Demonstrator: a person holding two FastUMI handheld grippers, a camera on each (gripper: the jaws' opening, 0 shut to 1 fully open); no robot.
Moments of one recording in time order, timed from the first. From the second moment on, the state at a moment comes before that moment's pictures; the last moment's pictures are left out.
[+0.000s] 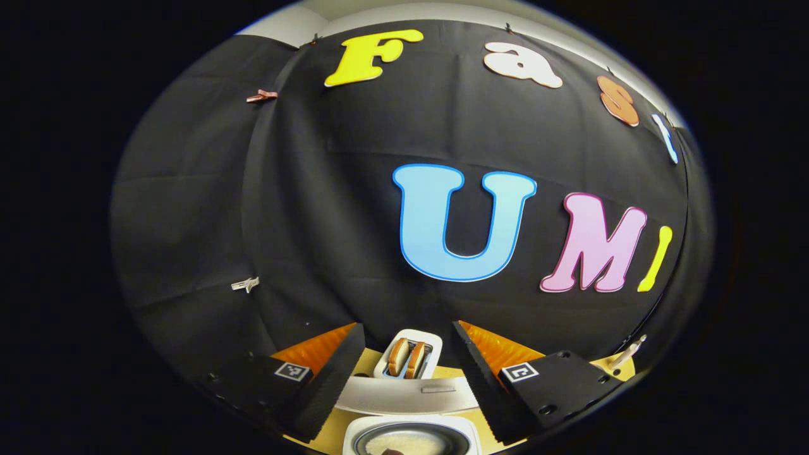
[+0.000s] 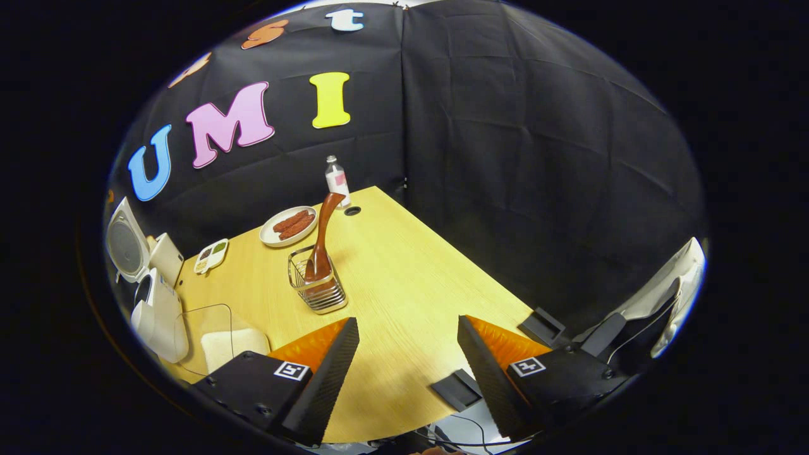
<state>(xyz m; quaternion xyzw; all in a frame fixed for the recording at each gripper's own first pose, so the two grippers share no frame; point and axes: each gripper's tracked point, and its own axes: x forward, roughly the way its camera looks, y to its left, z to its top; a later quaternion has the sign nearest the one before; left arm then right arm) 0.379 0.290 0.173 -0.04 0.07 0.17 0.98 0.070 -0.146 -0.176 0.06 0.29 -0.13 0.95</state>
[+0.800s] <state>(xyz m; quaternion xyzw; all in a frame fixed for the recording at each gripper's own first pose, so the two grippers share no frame) 0.363 0.260 0.112 -0.03 0.18 0.15 0.97 0.076 -0.148 -0.167 0.06 0.28 -0.13 0.95</state>
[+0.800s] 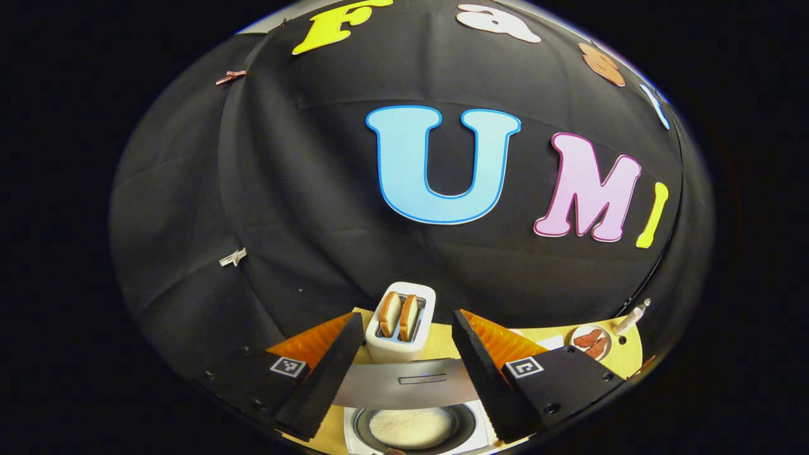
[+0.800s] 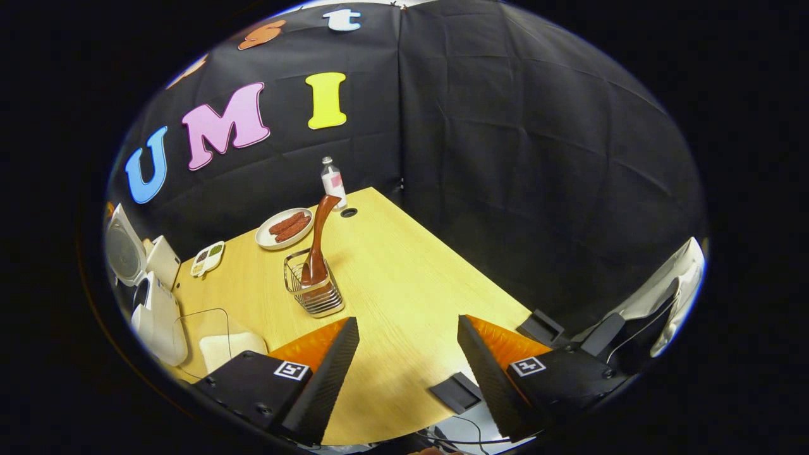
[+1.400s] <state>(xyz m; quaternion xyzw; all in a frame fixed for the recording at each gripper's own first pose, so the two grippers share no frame) 0.272 0.221 0.042 -0.04 0.21 0.14 0.97 0.085 -0.116 -0.162 0.07 0.27 -0.09 0.96</state>
